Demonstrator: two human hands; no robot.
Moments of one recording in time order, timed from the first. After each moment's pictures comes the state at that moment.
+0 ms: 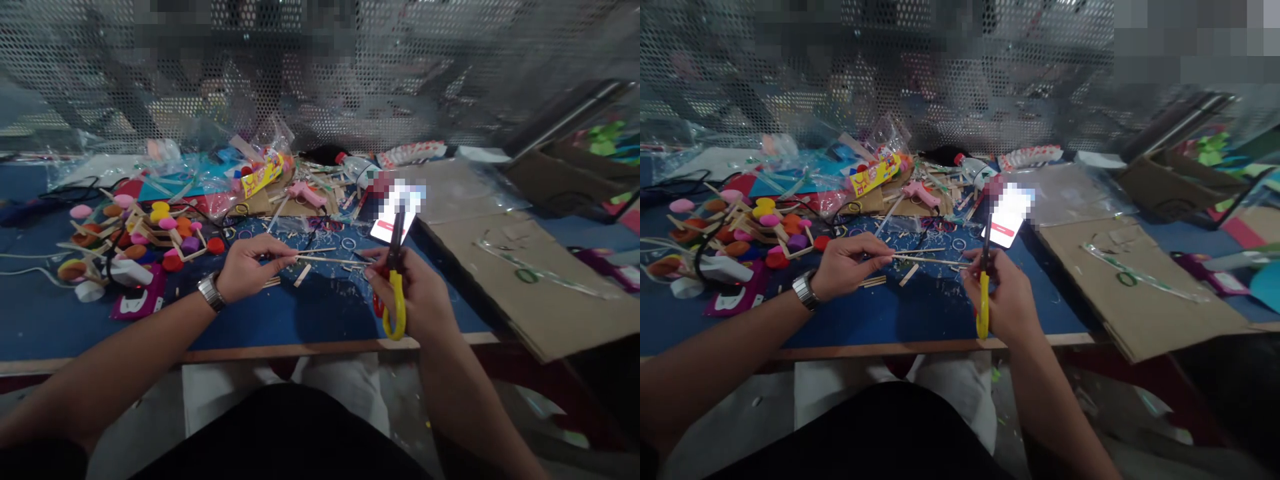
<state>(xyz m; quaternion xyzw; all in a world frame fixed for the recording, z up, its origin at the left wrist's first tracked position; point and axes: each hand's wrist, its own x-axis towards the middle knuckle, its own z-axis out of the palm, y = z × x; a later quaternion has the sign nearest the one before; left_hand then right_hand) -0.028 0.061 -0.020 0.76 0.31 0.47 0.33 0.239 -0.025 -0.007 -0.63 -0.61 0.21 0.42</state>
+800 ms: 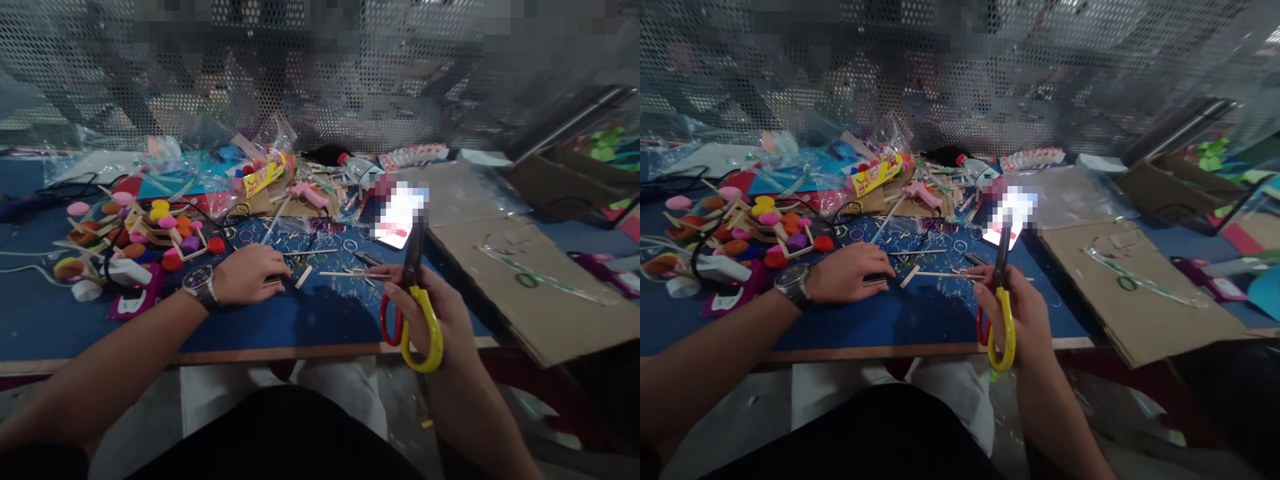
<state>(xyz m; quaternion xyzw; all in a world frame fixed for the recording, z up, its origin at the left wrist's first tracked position) -0.050 0.074 -0.009 0.95 0.25 0.11 0.16 0.235 -0.043 -0.004 -0.61 -0.54 0.28 0.51</state>
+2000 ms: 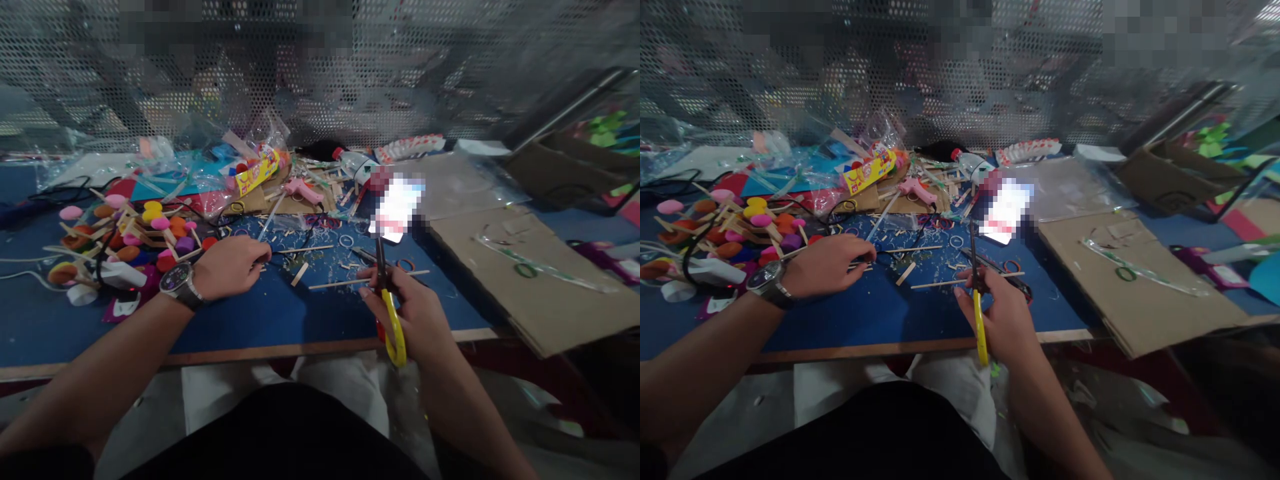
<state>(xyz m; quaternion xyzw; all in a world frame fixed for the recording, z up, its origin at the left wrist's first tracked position) -0.056 0.076 0.011 0.93 0.36 0.00 0.09 0.246 -0.044 -0.028 -0.64 -0.64 0.19 0.39</state>
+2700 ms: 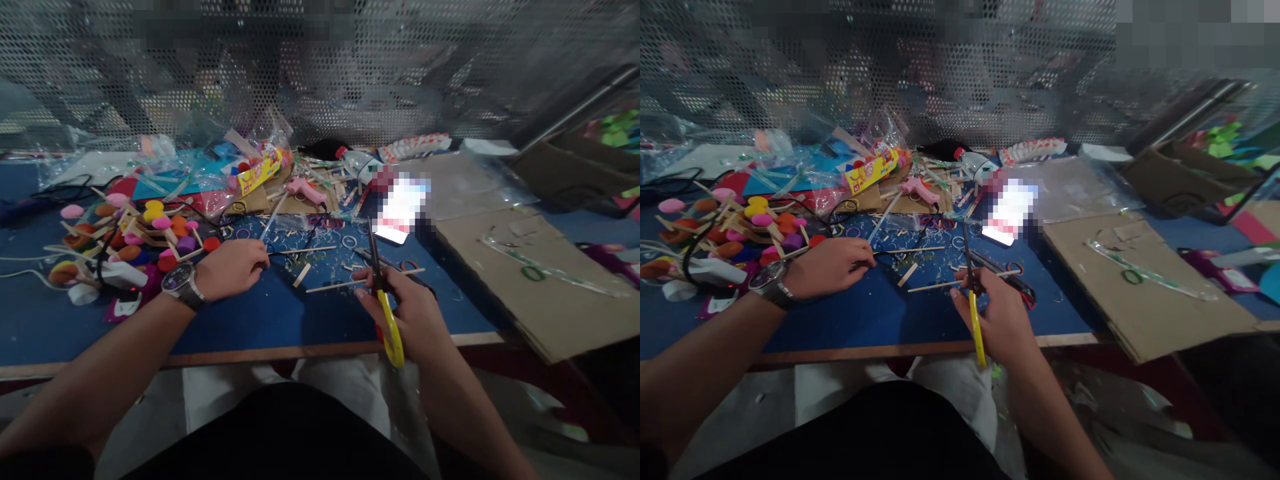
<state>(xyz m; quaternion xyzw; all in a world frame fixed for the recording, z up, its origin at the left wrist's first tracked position) -0.058 0.081 0.003 0.93 0.34 0.01 0.12 0.238 -0.038 -0.011 -0.64 -0.65 0.21 0.35</state>
